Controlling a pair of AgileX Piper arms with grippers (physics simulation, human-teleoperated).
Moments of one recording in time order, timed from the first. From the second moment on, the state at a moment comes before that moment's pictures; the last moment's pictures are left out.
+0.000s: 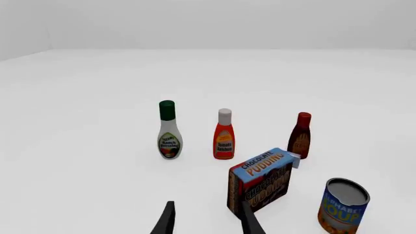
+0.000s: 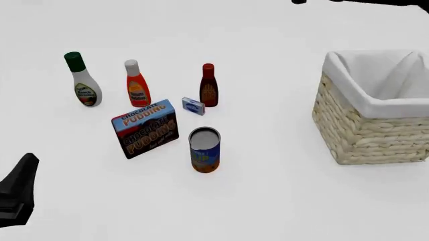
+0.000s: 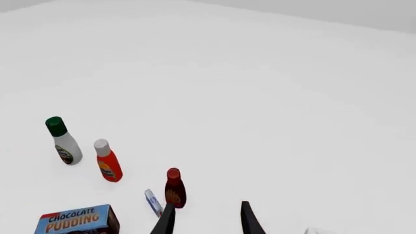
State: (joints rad) left arm 0.00 0.01 0.00 0.00 0.00; right arm 0.37 1.35 -1.34 0.25 -0.05
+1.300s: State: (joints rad) left arm 0.00 0.01 0.00 0.00 0.00; right arm 0.48 2.17 -2.18 0.52 0.02
